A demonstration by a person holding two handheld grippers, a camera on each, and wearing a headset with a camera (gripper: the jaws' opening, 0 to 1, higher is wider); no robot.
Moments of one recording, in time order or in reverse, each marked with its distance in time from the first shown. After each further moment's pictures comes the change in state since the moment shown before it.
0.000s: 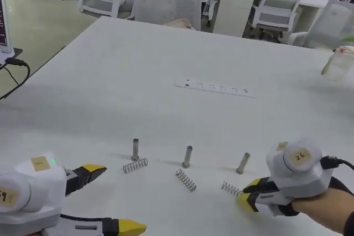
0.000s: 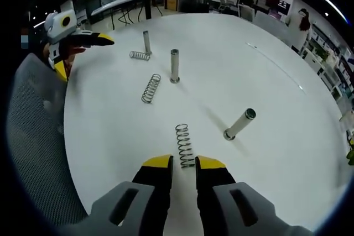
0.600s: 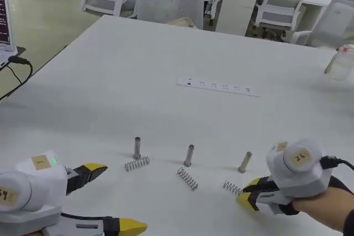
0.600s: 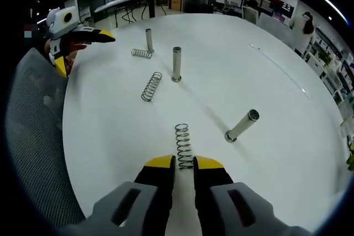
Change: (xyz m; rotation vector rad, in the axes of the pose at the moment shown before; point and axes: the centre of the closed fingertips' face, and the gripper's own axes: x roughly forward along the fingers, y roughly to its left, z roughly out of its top) left arm -0.003 0.000 -0.001 -0.001 -0.002 0.005; right arm 0.004 -0.001 -0.002 -0.031 -0.003 0.012
